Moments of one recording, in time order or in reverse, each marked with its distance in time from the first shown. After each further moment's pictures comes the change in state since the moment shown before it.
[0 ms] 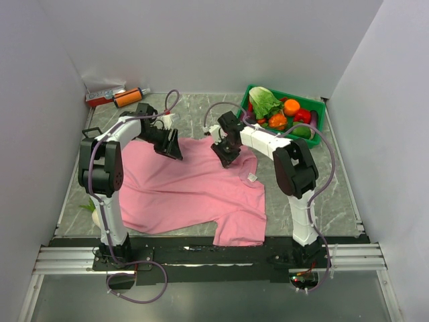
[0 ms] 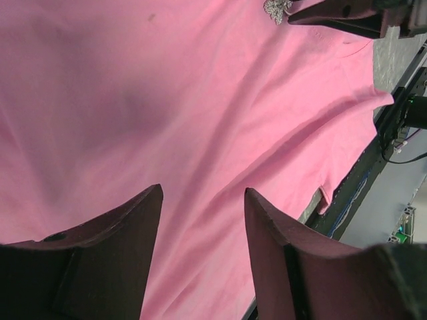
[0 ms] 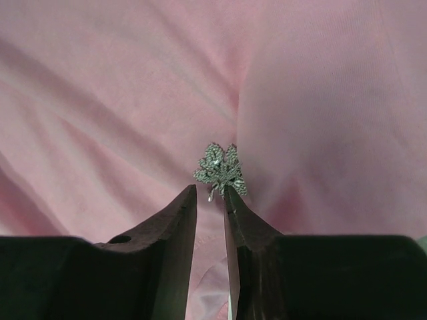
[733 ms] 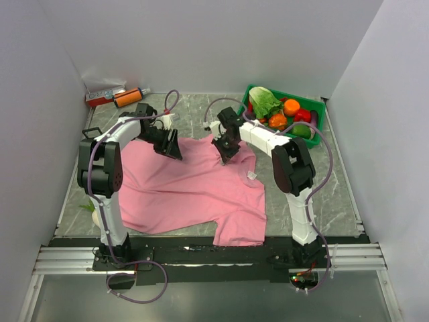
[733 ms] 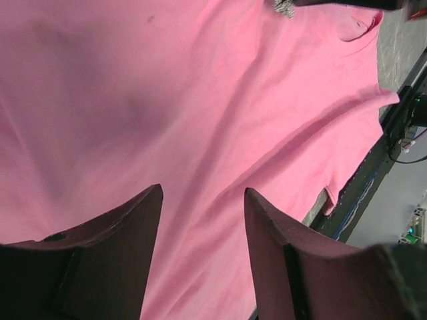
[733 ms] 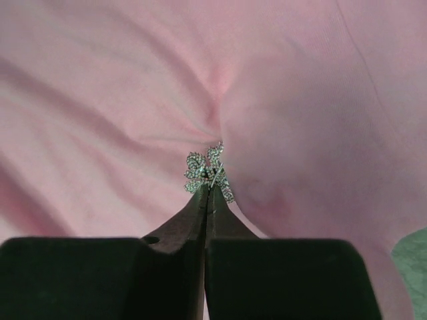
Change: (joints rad) left arm 0.001 -0.011 -0.014 0.013 -0.004 0.010; right arm -0.015 0.050 0.091 -0.049 0.010 0.047
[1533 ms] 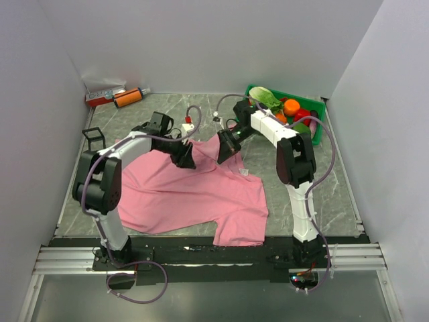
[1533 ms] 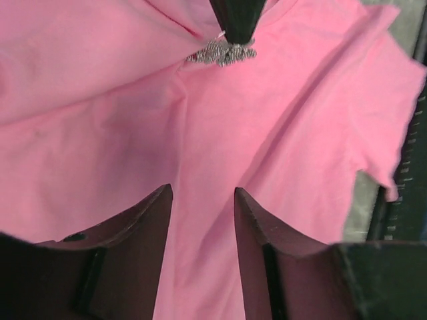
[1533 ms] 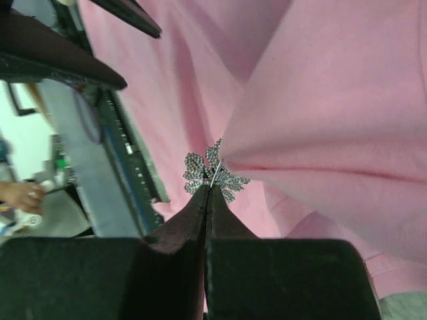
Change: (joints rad) left arm -0.176 -0.186 -0.245 0.288 0.059 0.227; right arm -0.137 0.105 0.213 -0.340 -0.684 -0.060
